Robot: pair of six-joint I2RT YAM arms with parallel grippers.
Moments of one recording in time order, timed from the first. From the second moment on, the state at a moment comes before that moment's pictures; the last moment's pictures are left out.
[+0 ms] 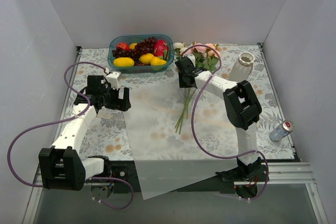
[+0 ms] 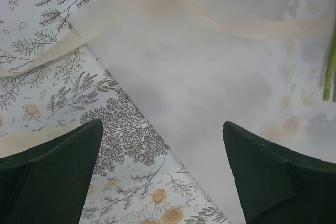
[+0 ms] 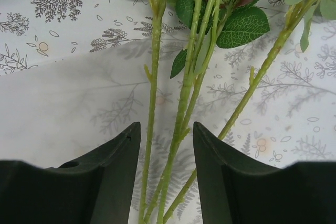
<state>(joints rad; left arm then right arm) -0.06 1.18 0.88 -0.56 0.33 0.10 0.62 2.05 1.54 -0.42 0.38 0.39</state>
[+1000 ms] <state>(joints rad) -0.06 1.15 0.87 -0.58 0.35 0.13 0.59 2.10 1.59 -0.44 0.34 0.39</state>
